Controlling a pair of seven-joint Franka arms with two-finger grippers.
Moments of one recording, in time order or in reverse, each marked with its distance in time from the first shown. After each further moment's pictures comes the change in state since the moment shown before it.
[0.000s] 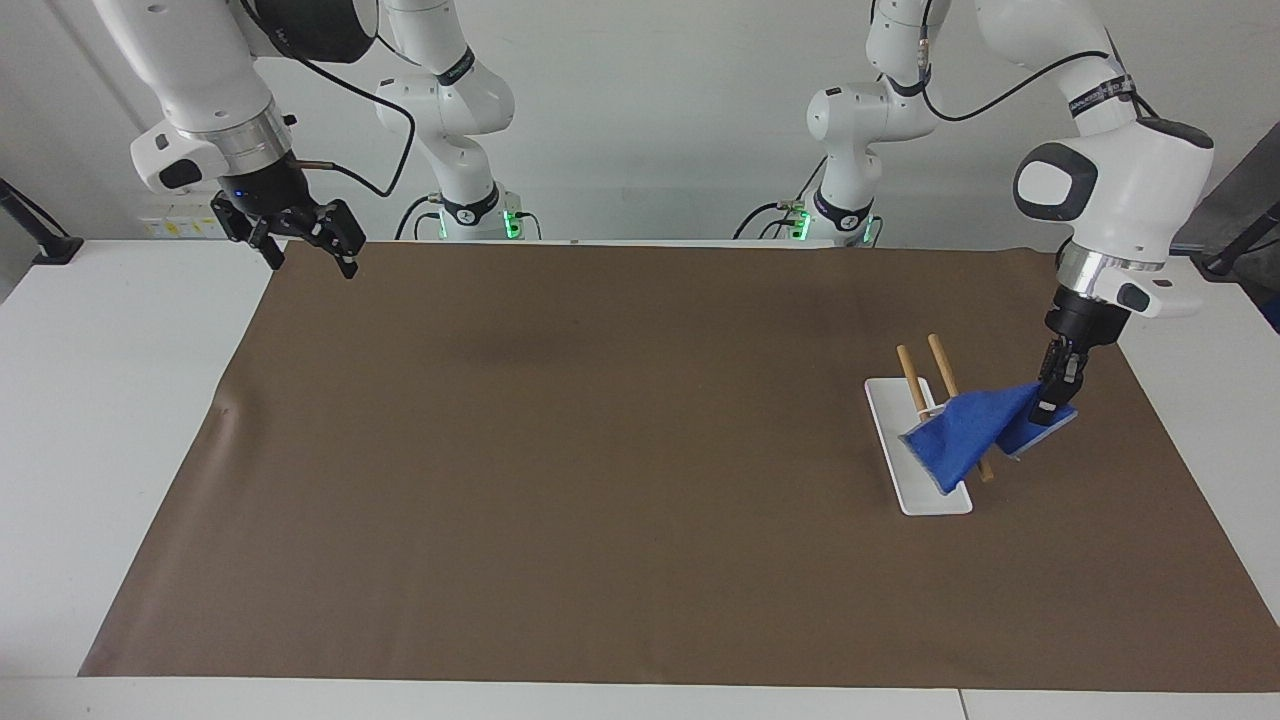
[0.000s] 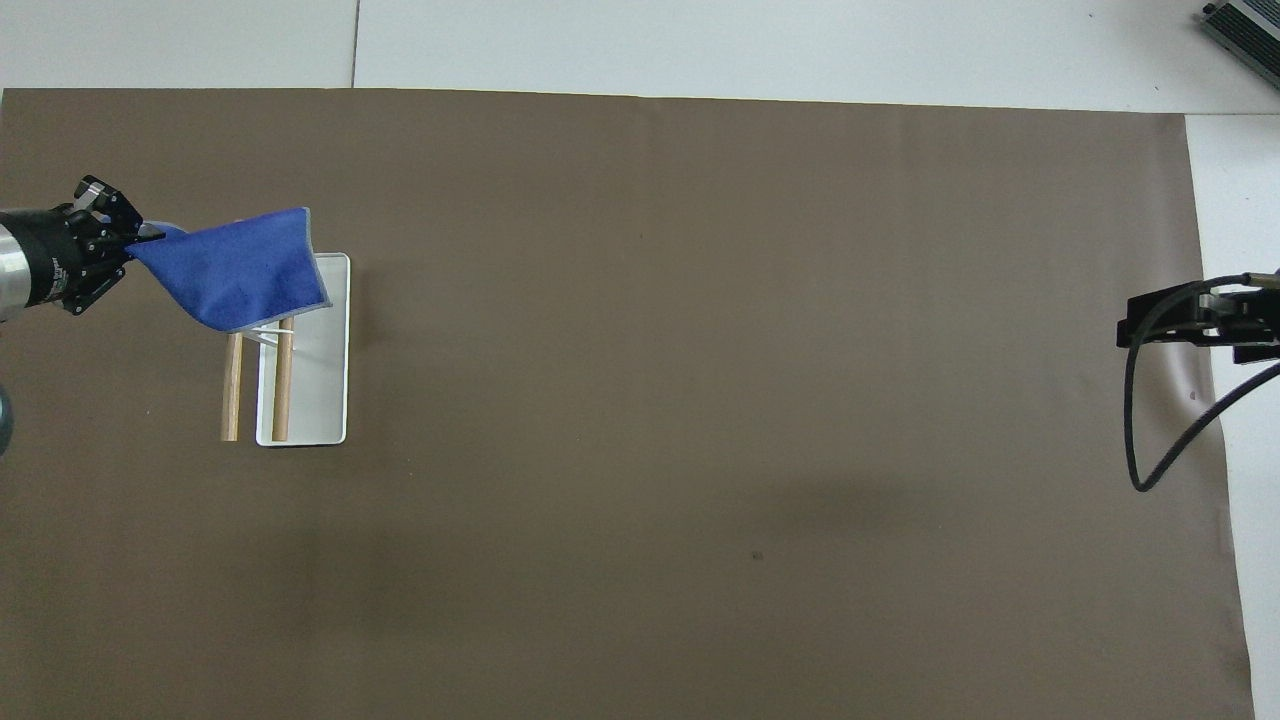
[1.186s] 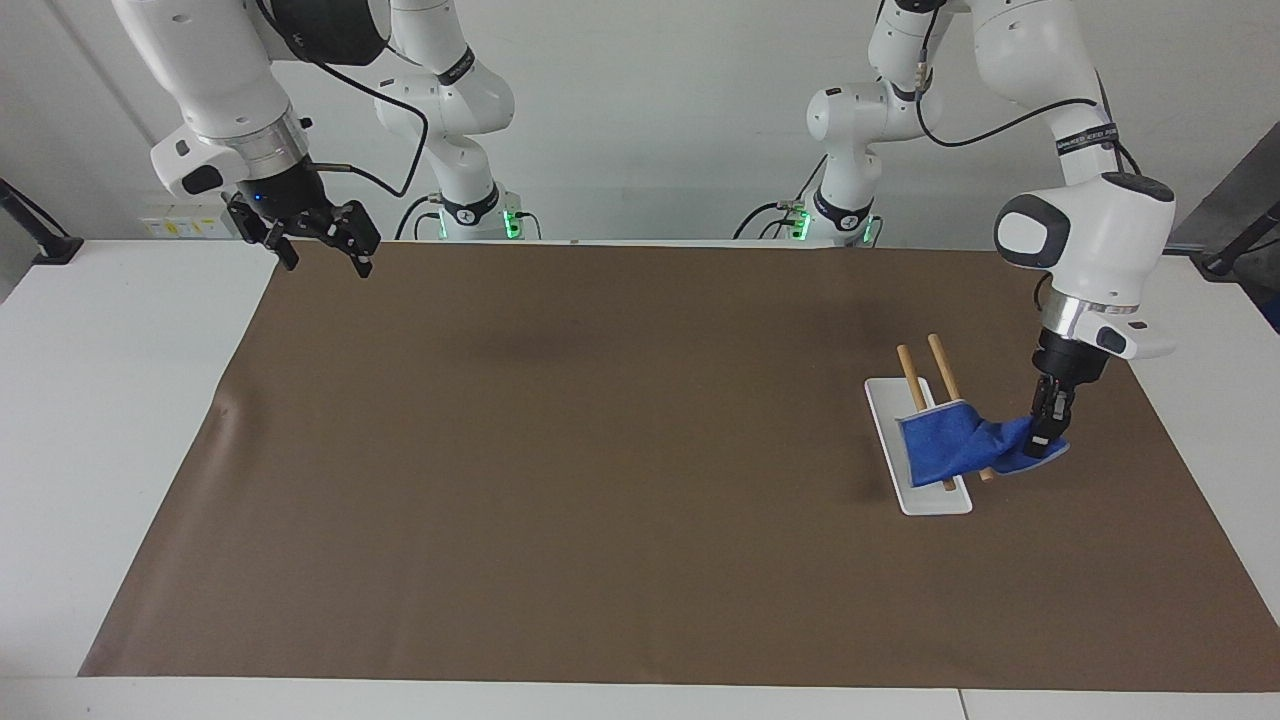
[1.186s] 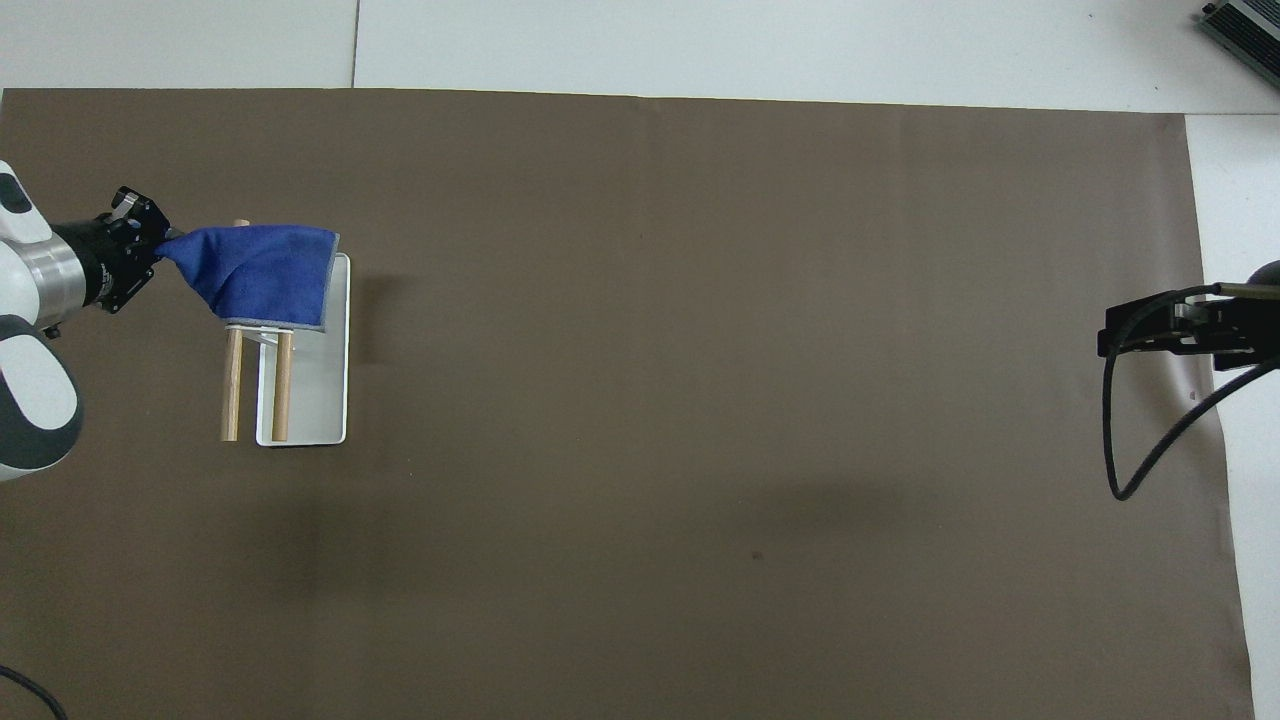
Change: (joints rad) left arm 0.000 0.087 0.002 -0.047 0.001 0.178 0.004; right arm 0.015 -0.002 0.001 -0.009 0.000 -0.009 0.000
